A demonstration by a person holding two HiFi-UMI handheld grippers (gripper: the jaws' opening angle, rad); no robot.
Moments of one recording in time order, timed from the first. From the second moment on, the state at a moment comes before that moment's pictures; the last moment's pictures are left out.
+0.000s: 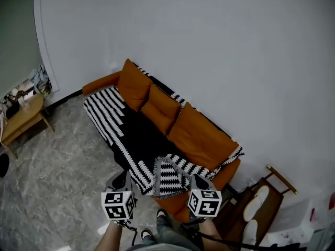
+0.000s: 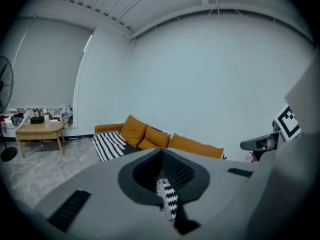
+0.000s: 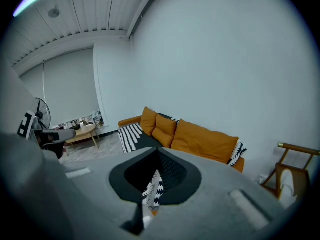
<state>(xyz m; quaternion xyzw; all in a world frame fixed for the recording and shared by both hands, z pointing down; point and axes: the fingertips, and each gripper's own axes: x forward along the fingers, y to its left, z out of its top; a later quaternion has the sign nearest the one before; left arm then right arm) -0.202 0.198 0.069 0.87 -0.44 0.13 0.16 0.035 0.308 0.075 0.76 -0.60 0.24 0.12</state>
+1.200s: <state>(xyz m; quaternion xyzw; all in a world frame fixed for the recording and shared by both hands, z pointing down) -0.128 0.159 0.169 0.86 -0.40 0.22 0.20 0.105 0.291 0.169 0.76 -0.55 0.33 0.14</state>
